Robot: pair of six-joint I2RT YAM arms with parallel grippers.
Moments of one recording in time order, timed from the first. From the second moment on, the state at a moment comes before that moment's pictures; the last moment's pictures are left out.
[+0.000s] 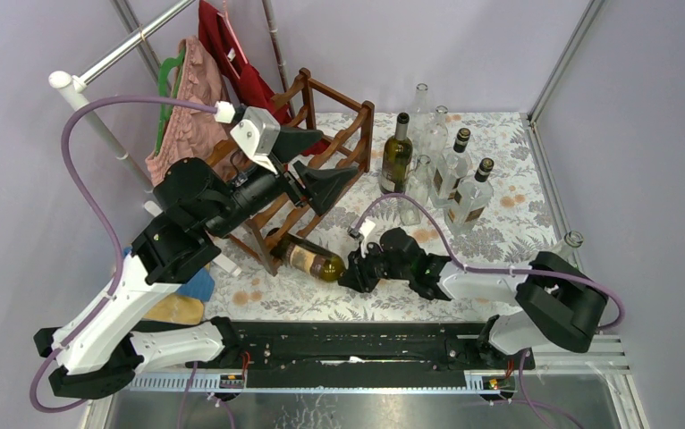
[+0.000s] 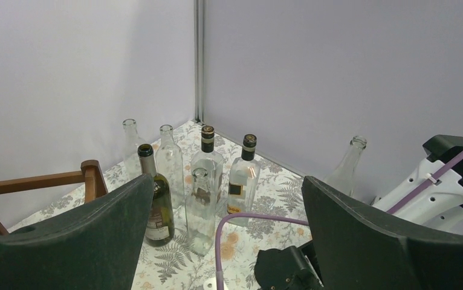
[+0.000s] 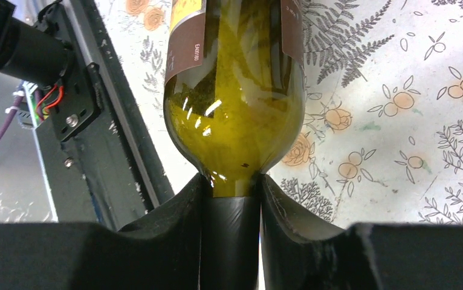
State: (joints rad) left arm -0.89 1.03 1.49 -0.26 0.02 -0.10; right arm 0.95 1.40 0.54 0.36 -0.32 0.30
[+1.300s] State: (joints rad) left arm -0.85 1.09 1.46 -0.24 -0.03 -0.07; right arm 0.97 1.89 0.83 0.72 -0.23 0.23
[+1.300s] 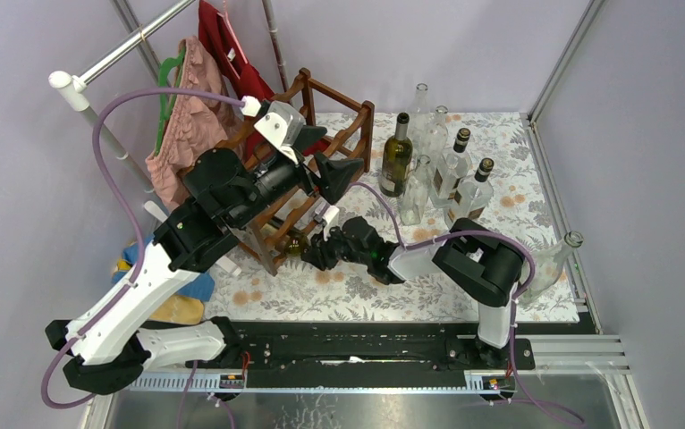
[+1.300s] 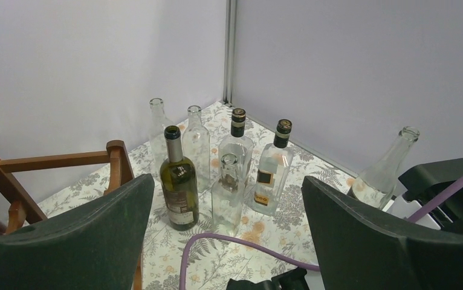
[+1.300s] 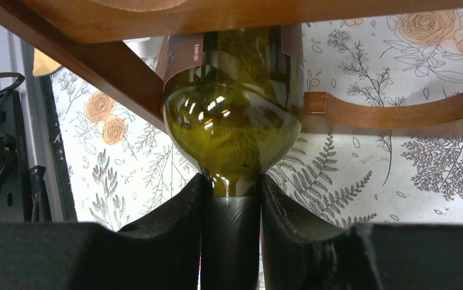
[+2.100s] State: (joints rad) left arm -0.83 1.10 1.46 -0.24 -0.02 -0.07; right arm 1.02 2.02 0.98 0.74 -0.08 0.23
